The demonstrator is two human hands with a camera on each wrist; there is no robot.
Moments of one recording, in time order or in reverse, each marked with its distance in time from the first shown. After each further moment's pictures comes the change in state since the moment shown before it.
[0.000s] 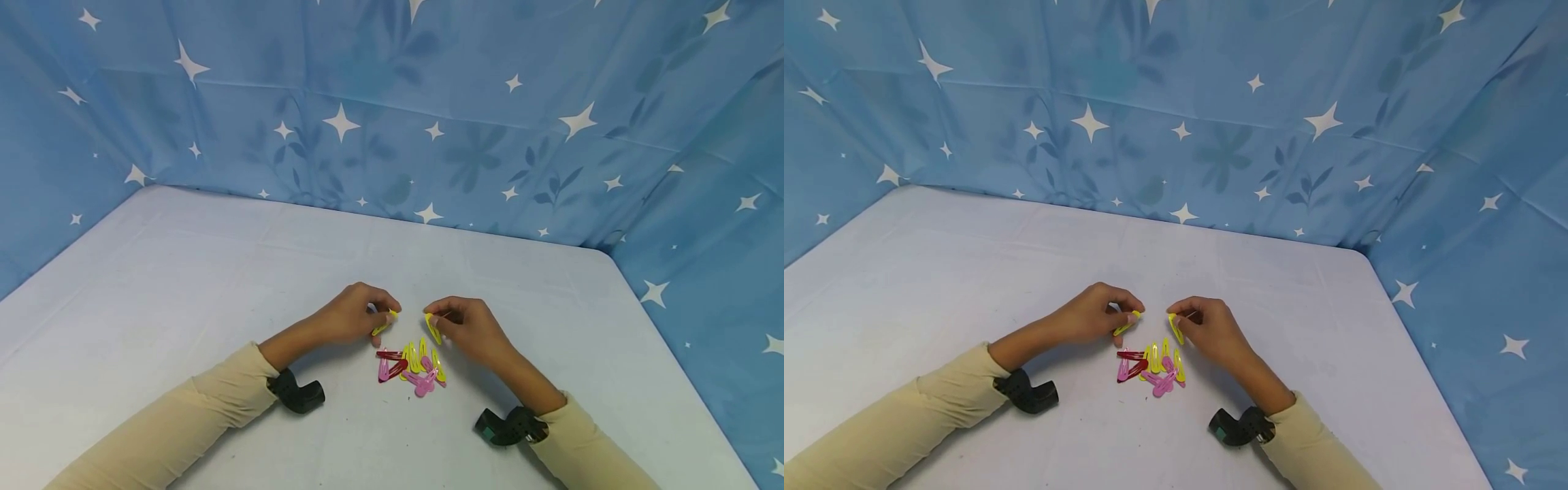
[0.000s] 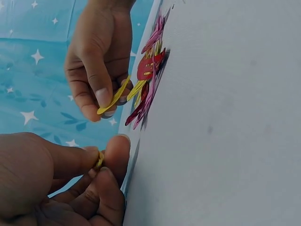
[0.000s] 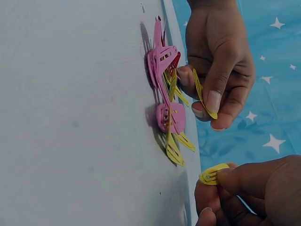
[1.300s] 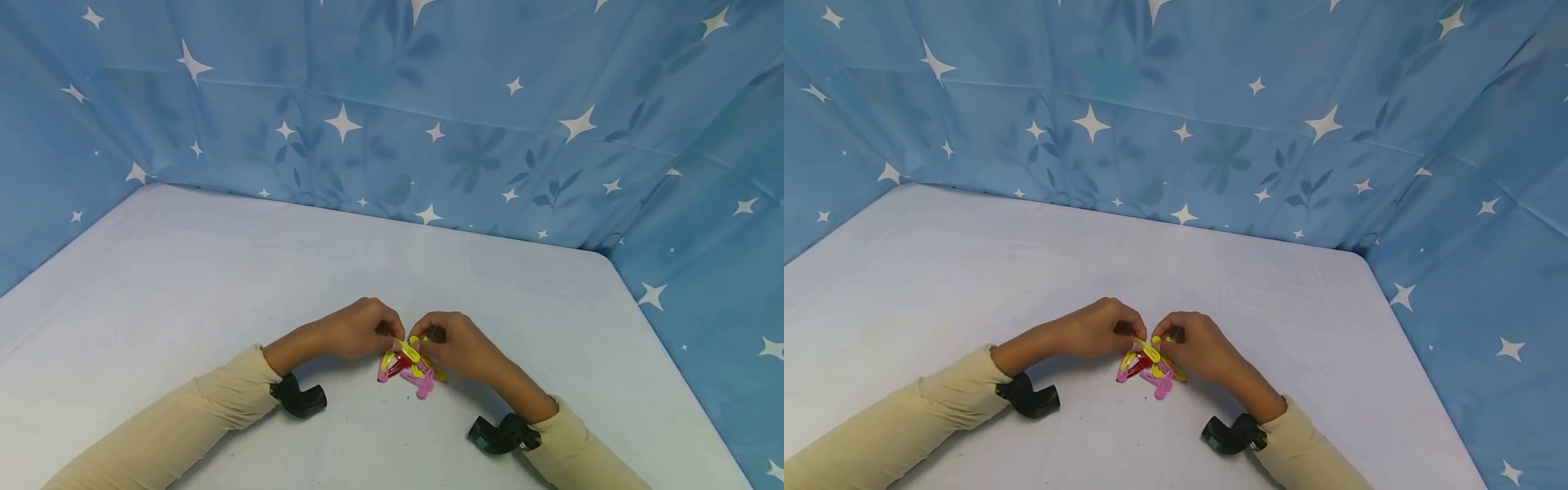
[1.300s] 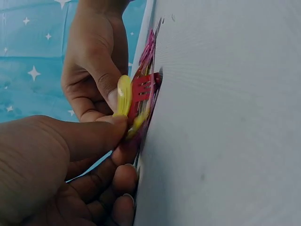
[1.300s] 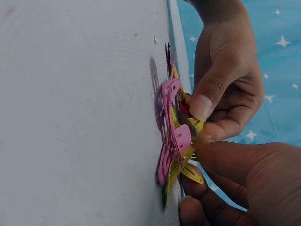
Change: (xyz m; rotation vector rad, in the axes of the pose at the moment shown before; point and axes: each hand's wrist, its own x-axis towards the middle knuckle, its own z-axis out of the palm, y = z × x) left_hand -0.004 0.006 0.007 0.187 -0.186 0.125; right_hand -0.007 -0.007 0.010 -0.139 -0.212 -0.091
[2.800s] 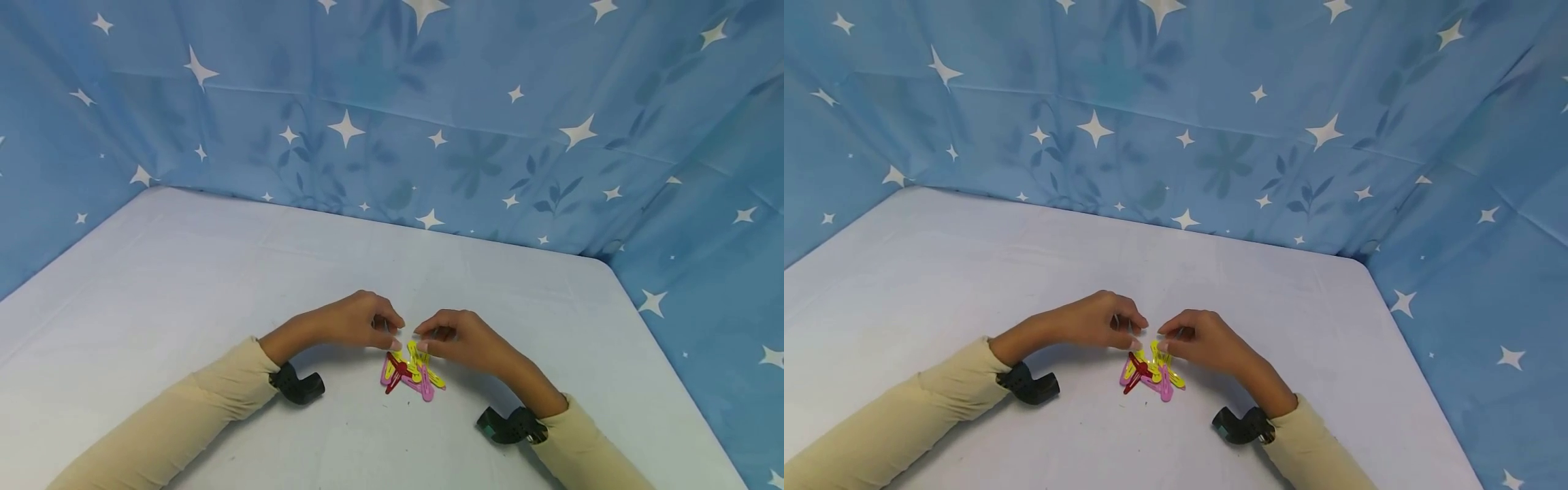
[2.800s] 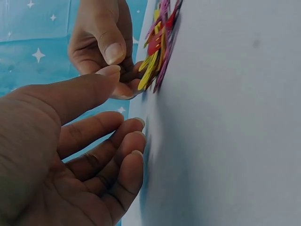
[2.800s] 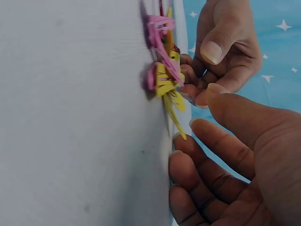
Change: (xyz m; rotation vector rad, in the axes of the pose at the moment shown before) left_hand 0.002 -0.007 -0.017 0.058 -0.012 -0.003; right_hand 0.002 0.012 -0.020 -0.002 -0.064 -0.114
